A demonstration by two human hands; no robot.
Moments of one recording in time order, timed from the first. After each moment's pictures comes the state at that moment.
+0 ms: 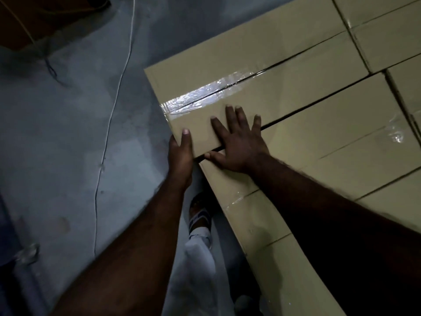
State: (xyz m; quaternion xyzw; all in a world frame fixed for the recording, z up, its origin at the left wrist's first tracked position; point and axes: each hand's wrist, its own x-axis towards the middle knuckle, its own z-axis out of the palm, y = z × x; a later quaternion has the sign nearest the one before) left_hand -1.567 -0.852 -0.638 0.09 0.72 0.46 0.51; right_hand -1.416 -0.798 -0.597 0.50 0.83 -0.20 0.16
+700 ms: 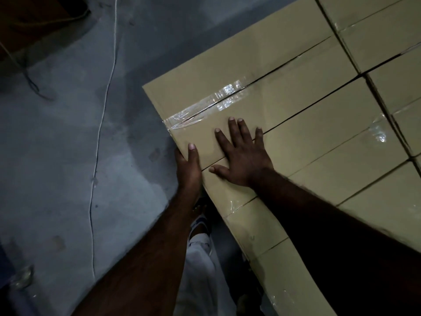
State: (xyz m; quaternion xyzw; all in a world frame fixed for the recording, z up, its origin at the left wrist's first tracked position) left_hand -1.543 -0.850 -0.634 0.12 0.75 0.41 0.50; right_hand -1.400 -0.805 -0.603 0.52 0.82 -0.16 0.19
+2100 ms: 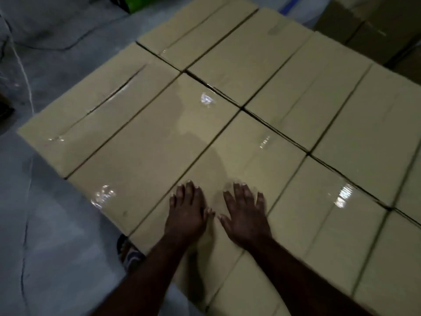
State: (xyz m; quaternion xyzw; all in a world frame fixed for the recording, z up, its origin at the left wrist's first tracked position) left_hand -1.264 -1.058 -0.589 0.81 0.52 -0.12 0.23; right_hand -1.094 -1.122 -0.590 0.72 0.65 -0.21 0.11
